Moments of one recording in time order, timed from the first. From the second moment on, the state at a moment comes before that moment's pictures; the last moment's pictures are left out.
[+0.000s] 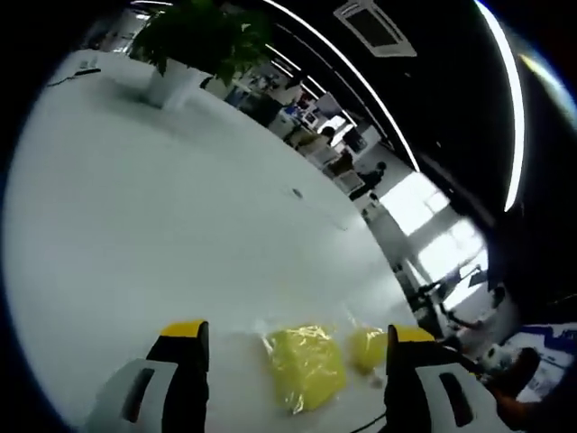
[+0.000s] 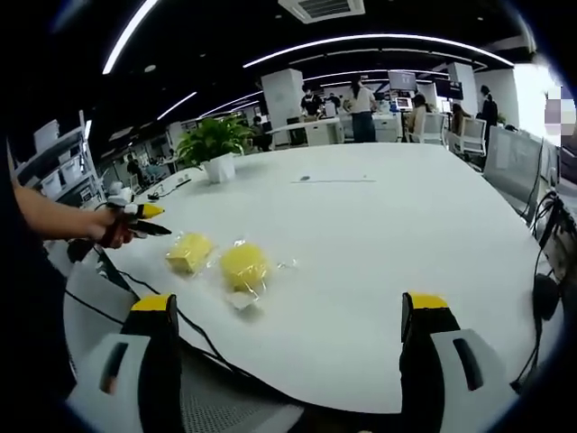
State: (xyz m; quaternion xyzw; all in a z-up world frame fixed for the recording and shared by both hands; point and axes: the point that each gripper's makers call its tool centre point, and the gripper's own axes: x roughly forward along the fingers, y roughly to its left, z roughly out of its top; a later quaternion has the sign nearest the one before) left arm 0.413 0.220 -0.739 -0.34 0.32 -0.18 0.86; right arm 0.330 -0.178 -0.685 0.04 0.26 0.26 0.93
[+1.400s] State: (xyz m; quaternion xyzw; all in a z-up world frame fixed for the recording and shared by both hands) left arm 0.420 0.201 -0.770 -0.37 0.35 -0.19 0.84; right arm 0.328 -0.177 -0.696 0.04 0.28 0.27 0.92
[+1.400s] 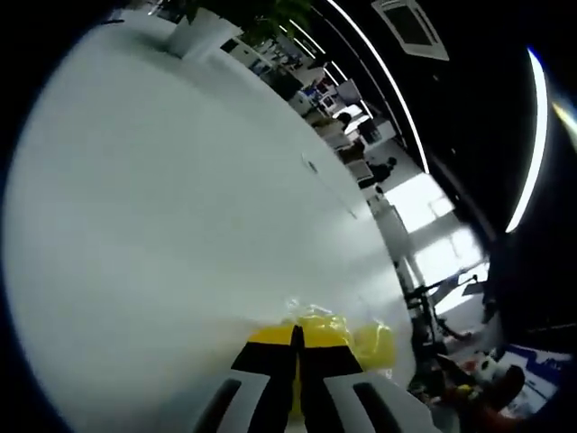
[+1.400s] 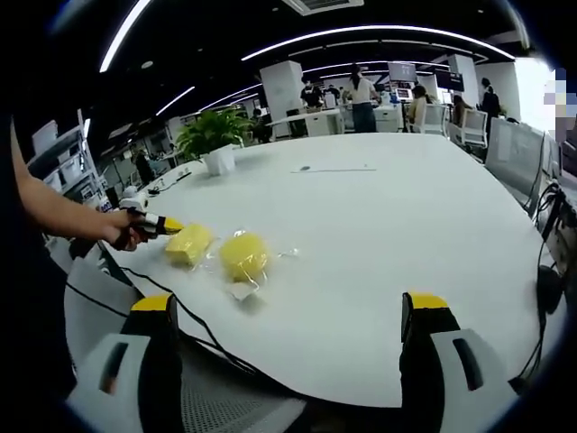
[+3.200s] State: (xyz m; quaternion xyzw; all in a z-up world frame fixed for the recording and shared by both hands) left arm 0.432 0.180 -0.633 -0.25 0.23 -0.30 0.89; right arm 0.338 -0.170 -0.671 0.04 0.24 0.28 0.93
